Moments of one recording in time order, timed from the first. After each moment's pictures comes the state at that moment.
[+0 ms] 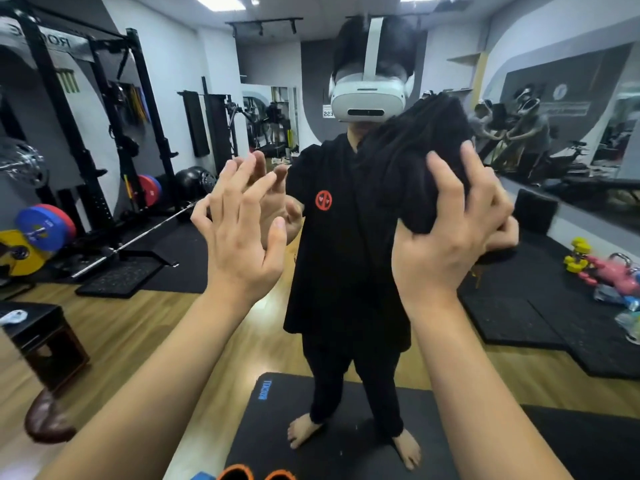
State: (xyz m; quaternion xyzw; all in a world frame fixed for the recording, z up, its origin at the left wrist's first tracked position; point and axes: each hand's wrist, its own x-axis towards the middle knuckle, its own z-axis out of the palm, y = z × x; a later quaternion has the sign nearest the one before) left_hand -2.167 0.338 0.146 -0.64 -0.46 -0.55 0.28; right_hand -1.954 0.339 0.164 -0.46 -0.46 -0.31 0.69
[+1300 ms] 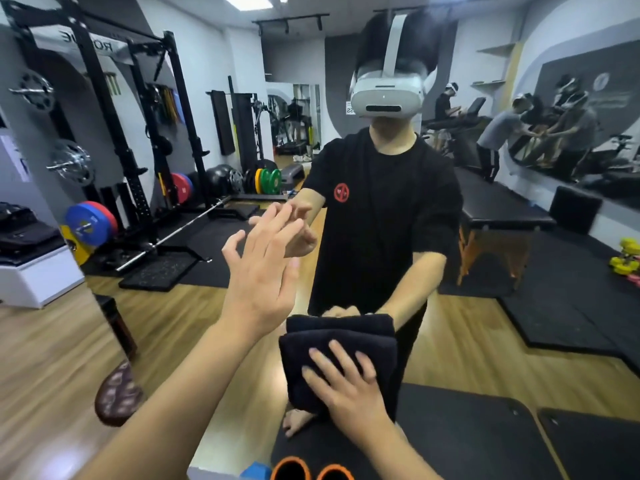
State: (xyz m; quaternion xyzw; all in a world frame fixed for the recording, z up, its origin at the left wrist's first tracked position) left_hand -2.318 0.308 0.102 -0.71 -0.48 -0.47 0.21; right_hand -2.142 0.316 -0.092 -0.36 -0.82 -0.32 0.31
